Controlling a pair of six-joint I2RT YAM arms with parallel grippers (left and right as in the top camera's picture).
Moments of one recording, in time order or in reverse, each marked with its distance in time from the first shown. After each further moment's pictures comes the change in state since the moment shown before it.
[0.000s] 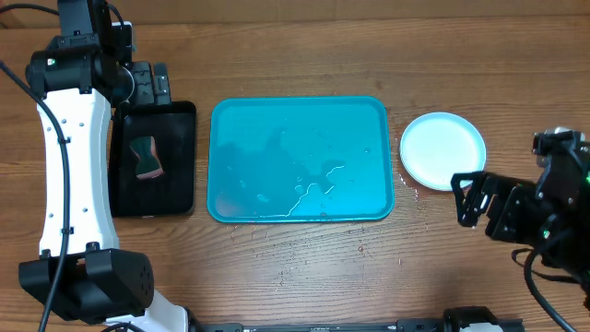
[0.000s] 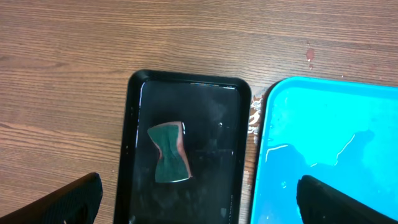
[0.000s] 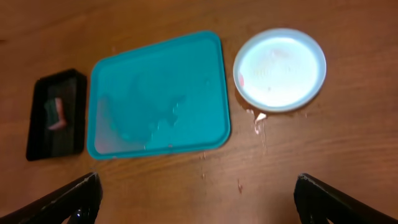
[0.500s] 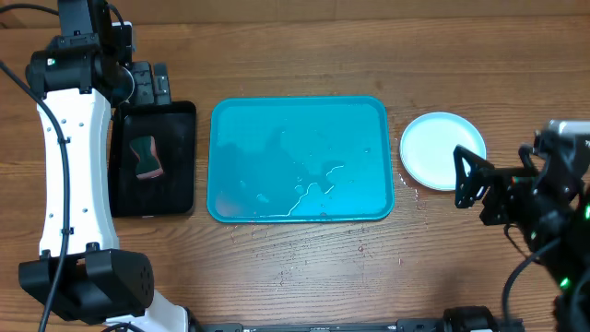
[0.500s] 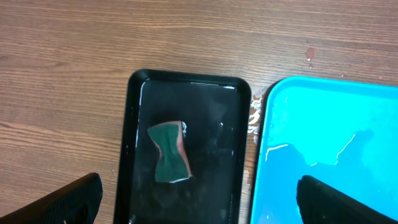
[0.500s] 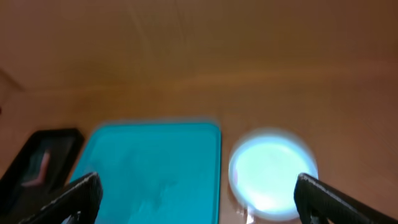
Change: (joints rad) left arm 0.000 0.000 0.000 -0.002 0.000 0.000; right arm 0.000 -0.260 -0.415 0.629 0.039 -0.147
